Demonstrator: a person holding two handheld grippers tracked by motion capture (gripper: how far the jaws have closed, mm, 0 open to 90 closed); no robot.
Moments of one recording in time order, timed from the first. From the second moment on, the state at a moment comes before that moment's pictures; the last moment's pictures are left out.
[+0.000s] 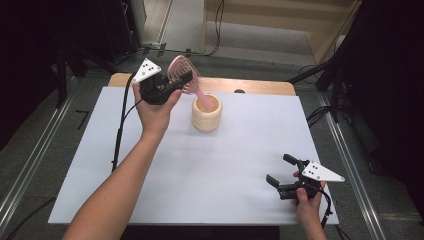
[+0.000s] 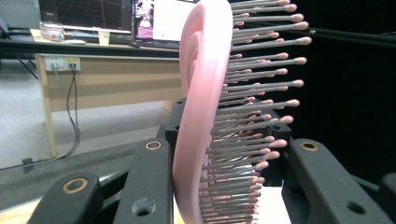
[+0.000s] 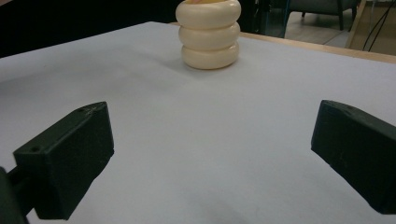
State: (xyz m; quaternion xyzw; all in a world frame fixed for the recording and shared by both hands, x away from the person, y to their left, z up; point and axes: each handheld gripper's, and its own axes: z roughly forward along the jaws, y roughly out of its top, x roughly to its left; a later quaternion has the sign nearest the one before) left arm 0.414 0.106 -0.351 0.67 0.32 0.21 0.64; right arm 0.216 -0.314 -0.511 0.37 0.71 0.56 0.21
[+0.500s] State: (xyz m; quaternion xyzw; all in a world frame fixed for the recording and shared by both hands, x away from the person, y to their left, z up) left arm 0.423 0.100 -0.371 0.68 0.33 0.21 0.62; right arm 0.216 -0.314 -0.511 0.37 0.71 0.56 0.21
